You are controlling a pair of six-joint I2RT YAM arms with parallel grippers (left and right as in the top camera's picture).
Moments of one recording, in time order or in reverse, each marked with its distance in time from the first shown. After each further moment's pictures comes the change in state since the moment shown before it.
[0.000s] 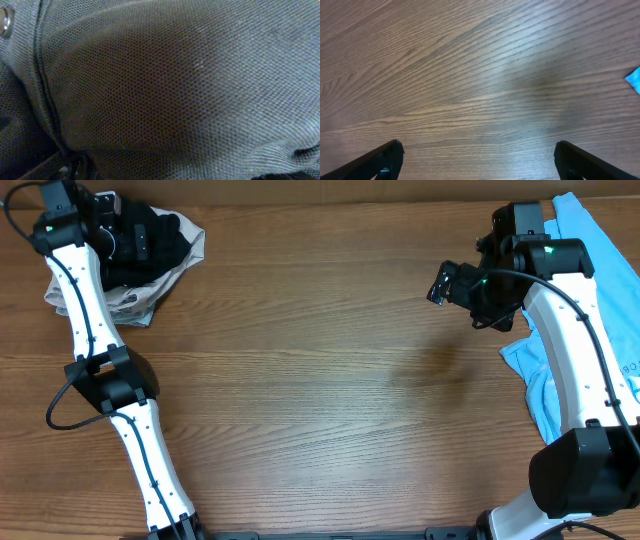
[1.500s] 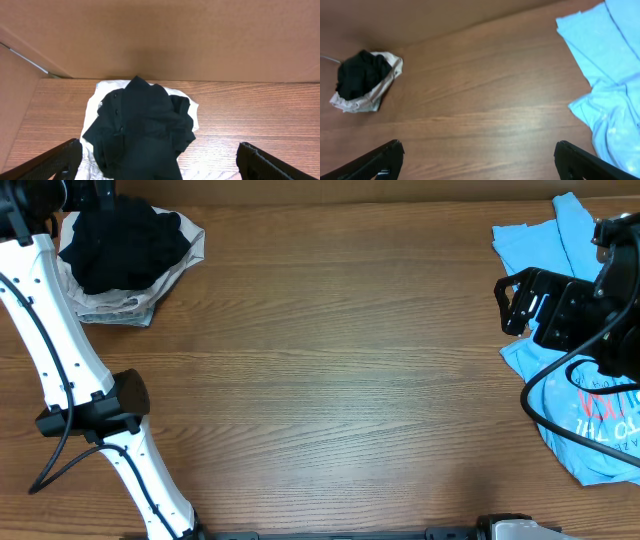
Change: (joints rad) left arm -0.053 -0.562 -0.017 -0.174 -0.046 -0.019; right arm 0.000 -0.373 0.551 -0.446 0.042 -0.100
